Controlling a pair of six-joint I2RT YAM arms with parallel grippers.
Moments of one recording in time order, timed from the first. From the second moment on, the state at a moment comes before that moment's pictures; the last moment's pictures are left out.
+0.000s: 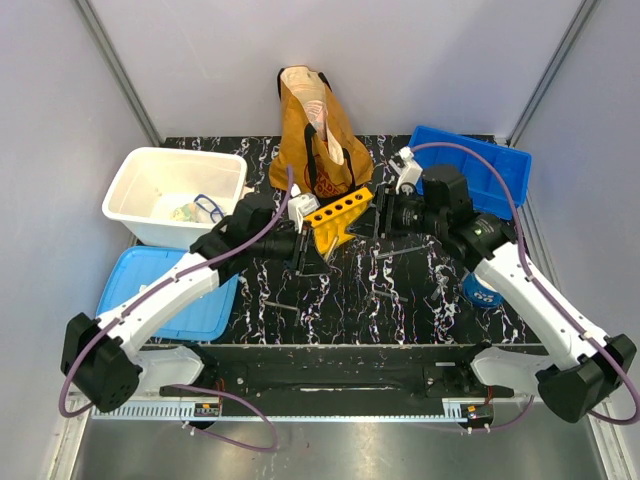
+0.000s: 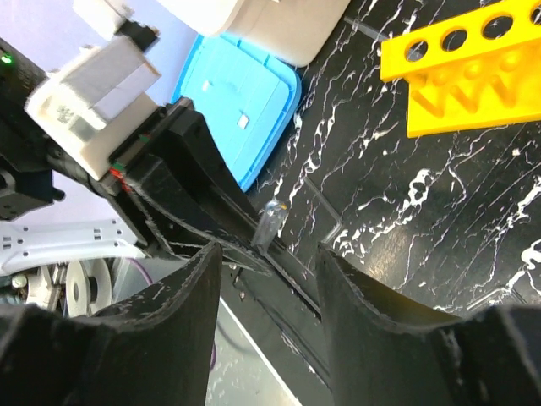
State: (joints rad) left arm -0.63 1.22 0.96 -0.33 0.70 -0.35; right arm 0.55 1.16 1.20 -0.46 -0.45 0.63
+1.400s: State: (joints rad) left arm -0.65 1.15 0.96 -0.40 0.70 -0.25; right arm 0.55 1.43 1.29 -0.47 -0.81 0.57
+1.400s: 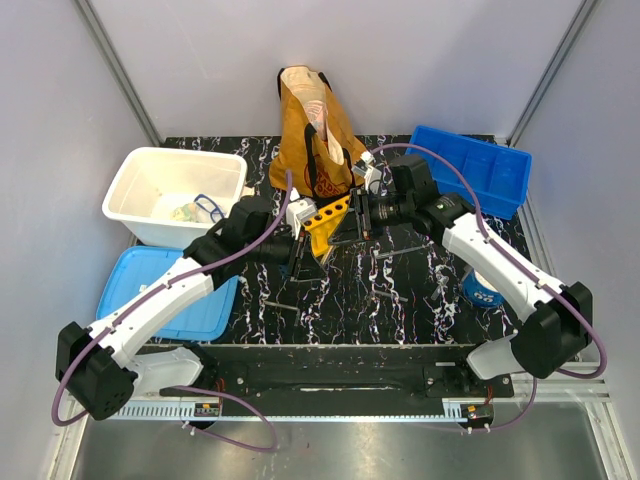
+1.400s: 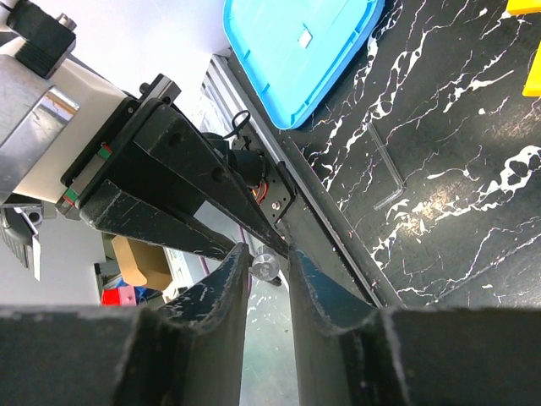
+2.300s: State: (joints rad) left arm -0.65 0.91 0.95 -0.55 0.39 -0.22; right arm 0.55 1.33 1.24 -0.39 -0.06 0.43
